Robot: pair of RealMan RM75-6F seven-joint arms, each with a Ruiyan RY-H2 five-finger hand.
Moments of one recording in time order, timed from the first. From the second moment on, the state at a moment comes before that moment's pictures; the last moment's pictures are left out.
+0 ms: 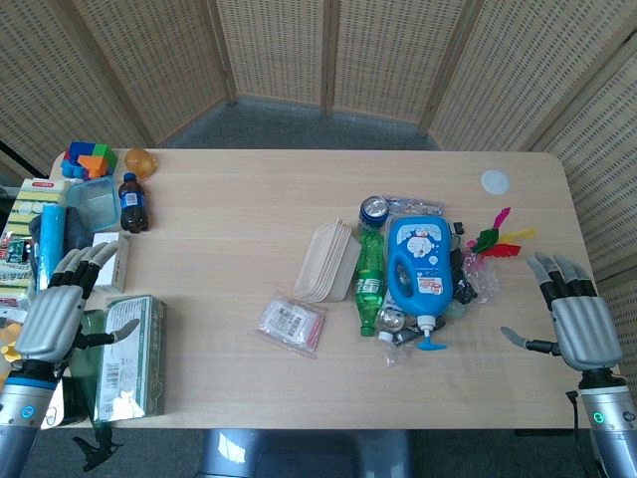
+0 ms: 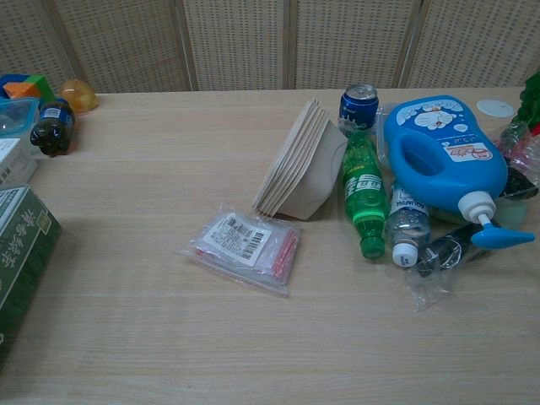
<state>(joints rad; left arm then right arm) -0.27 -0.95 -0.09 -2.18 1.25 1.37 0.20 0.20 -1.06 0.10 -1.67 -1.48 1.41 -0.11</state>
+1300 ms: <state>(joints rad) -0.57 -0.95 -0.16 -1.92 1.29 0.93 0.18 0.17 -1.04 0.09 -1.70 -1.50 1.45 -0.10</state>
